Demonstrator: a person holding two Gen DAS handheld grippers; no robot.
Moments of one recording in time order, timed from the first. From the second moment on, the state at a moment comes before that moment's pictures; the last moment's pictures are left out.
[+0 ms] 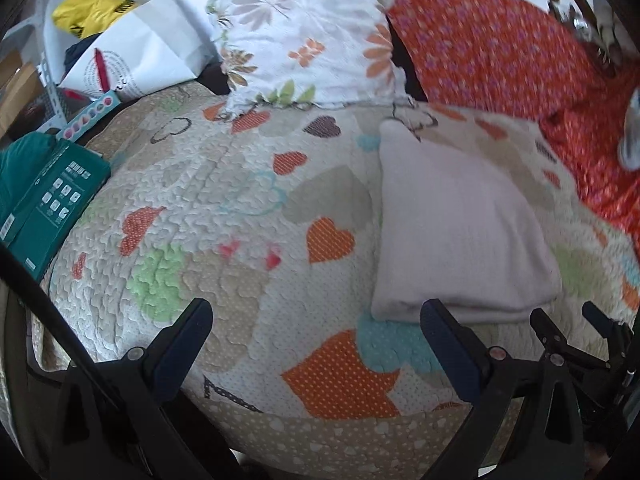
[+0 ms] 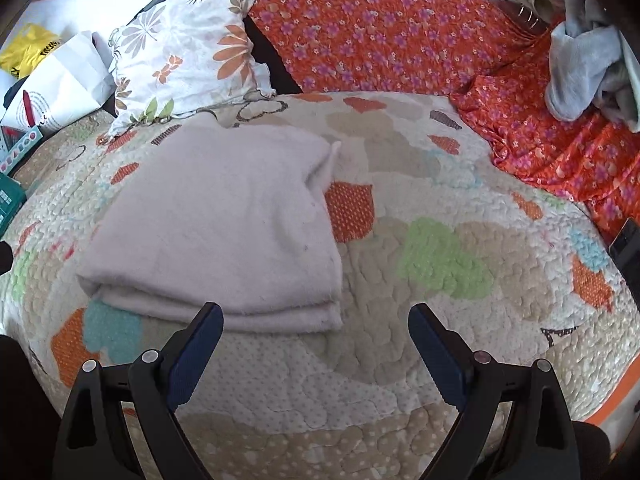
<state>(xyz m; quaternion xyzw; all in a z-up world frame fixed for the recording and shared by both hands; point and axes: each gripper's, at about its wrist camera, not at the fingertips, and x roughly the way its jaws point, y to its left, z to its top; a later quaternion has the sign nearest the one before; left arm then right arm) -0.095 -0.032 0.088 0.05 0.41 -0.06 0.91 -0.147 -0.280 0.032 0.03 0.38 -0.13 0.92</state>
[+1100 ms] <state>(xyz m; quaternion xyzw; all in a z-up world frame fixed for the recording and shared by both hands) -0.062 -0.043 -0.008 0.06 0.52 -0.08 0.85 -0.141 -0.277 -0.009 0.06 0.42 -0.14 0.90</state>
